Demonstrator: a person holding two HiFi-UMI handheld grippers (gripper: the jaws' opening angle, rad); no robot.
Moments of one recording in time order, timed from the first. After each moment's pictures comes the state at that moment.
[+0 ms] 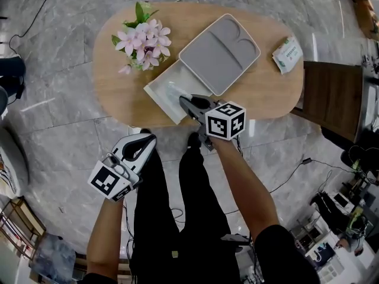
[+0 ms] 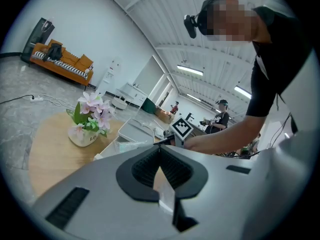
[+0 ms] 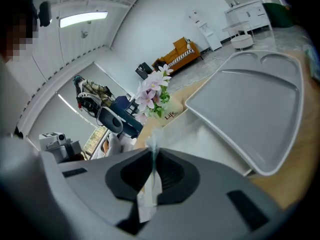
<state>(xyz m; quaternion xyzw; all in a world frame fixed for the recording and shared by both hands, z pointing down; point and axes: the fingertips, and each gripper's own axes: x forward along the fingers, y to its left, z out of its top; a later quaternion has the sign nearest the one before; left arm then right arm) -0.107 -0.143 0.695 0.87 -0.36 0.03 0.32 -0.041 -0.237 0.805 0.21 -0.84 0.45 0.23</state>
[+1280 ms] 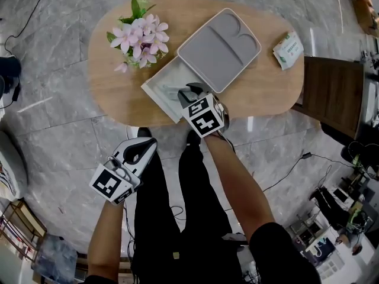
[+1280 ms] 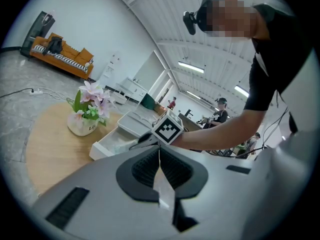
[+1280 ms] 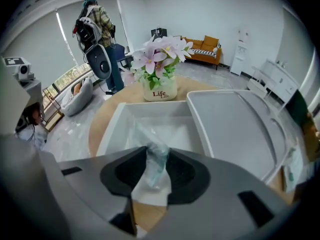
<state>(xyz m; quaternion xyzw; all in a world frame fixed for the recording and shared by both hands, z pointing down) -0.101 -0.127 0.717 0.87 -0.35 0.04 0.34 -0.032 -0.249 0.858 0.23 -0.82 0.20 0.49</state>
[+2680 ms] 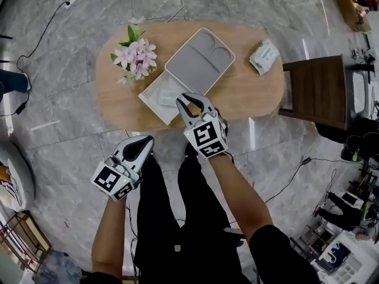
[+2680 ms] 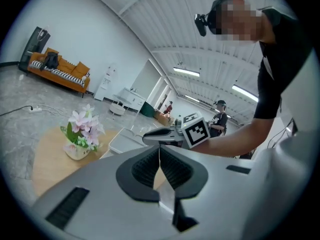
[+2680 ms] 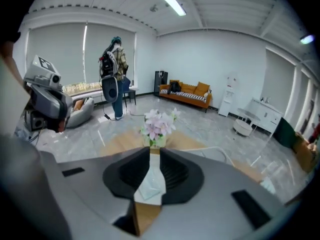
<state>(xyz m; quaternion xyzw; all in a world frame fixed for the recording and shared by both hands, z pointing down) -0.083 -0.130 0.629 0.88 -0.37 0.03 0.30 -0.015 -0.243 0.687 0.30 -0.89 0.06 0.34</state>
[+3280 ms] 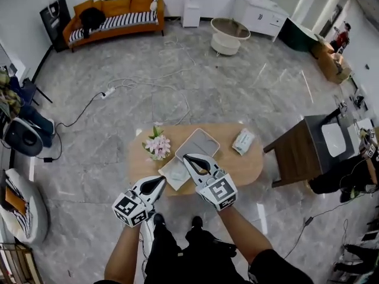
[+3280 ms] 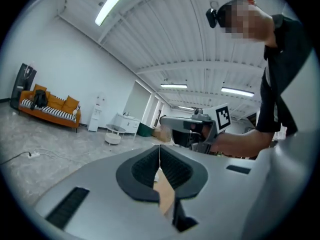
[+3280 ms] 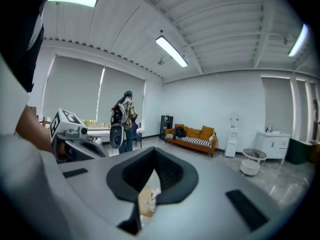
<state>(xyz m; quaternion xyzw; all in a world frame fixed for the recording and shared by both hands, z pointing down) -0.084 -0.139 0.375 0.91 -0.39 -0.02 0.16 -0.032 -0.203 0.326 0.27 -0.95 -0.01 0.11</state>
